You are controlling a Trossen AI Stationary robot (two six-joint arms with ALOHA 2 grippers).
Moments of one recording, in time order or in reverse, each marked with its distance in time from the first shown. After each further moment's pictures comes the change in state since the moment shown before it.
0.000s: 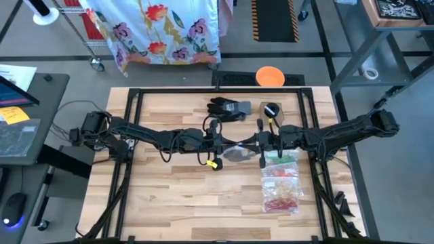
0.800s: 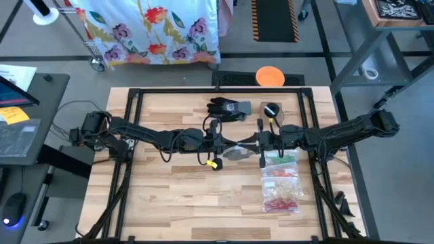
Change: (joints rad) left arm 0.000 0.000 0.000 0.002 0.000 -0.001; right arm 0.000 0.000 0.000 0.022 0.001 -0.003
